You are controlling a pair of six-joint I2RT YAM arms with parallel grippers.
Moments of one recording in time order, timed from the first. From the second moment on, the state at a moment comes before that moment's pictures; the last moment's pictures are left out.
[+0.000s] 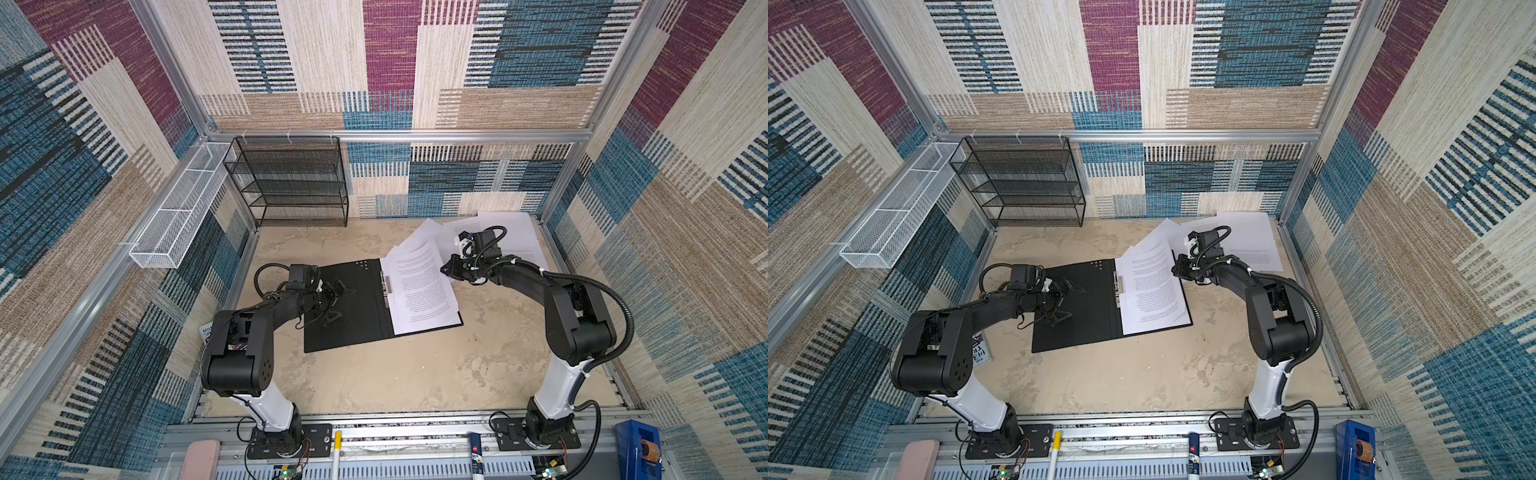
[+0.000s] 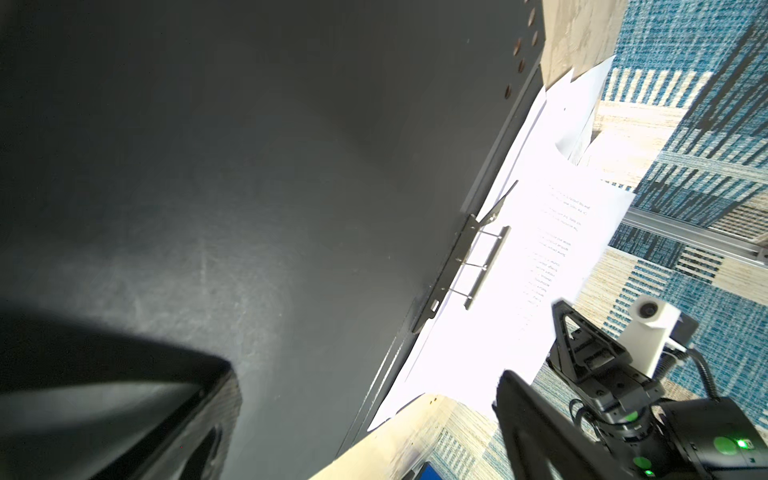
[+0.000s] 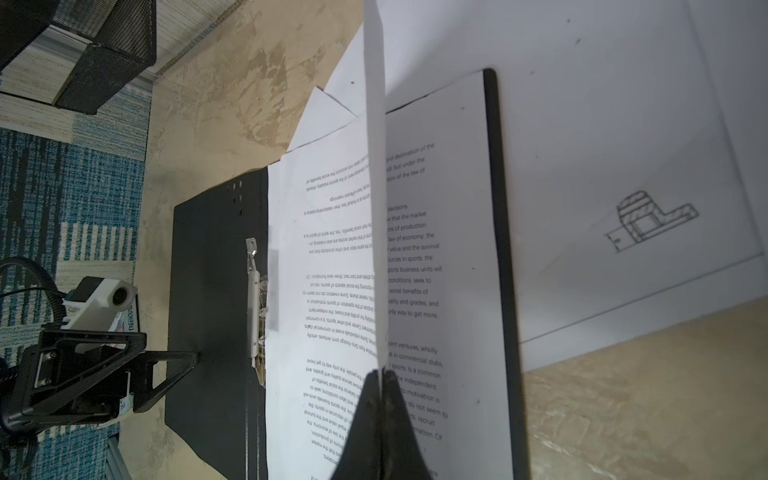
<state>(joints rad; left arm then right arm) -0.04 1.68 0.85 -0.20 0.62 -0.93 0.23 1.85 1.23 -0.22 -0.46 0.45</state>
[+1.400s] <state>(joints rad) -0.03 1.69 0.85 -0.20 0.64 -0.92 0.25 1.90 1.20 -0.16 -0.50 0.50</state>
